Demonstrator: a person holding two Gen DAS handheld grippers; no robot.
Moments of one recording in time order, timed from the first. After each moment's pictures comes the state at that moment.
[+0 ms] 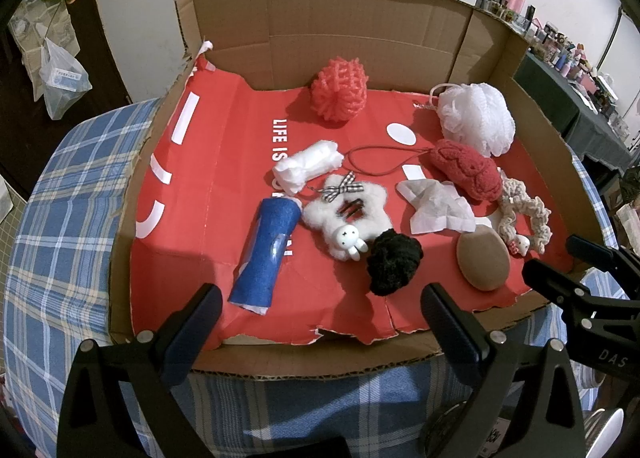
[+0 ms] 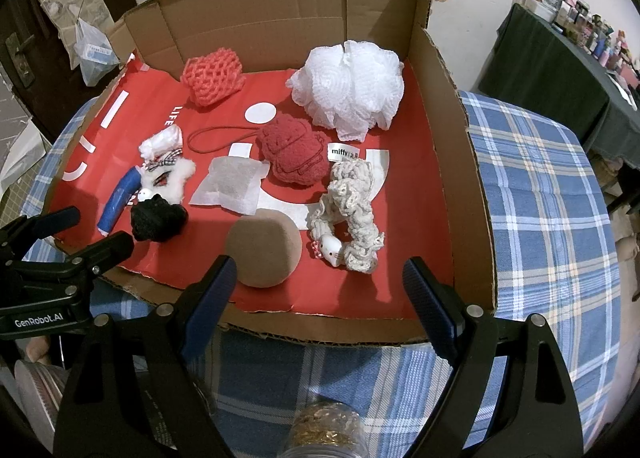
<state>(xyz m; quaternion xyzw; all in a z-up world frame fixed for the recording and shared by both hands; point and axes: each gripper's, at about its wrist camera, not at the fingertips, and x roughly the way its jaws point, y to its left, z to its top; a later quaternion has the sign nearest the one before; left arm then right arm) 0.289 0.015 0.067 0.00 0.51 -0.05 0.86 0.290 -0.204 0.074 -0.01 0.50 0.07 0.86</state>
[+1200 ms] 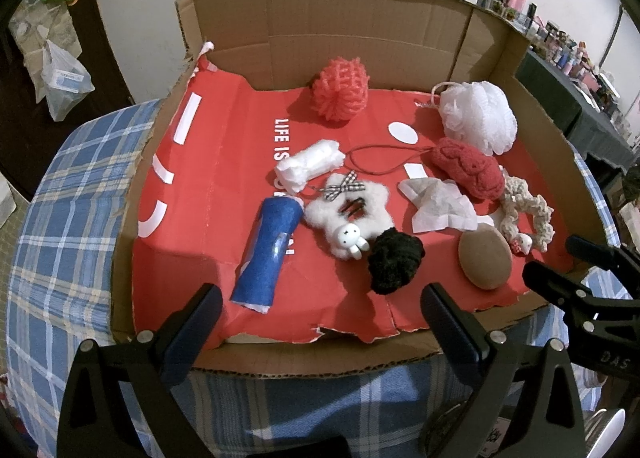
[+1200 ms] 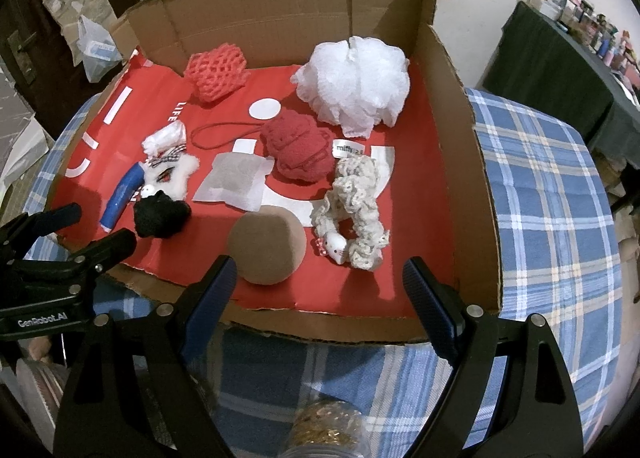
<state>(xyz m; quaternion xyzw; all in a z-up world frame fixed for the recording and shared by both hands) 0.290 0.012 0.068 0.00 0.51 -0.05 0.86 0.292 -0.203 0.074 -0.01 0.51 0.08 0.86</state>
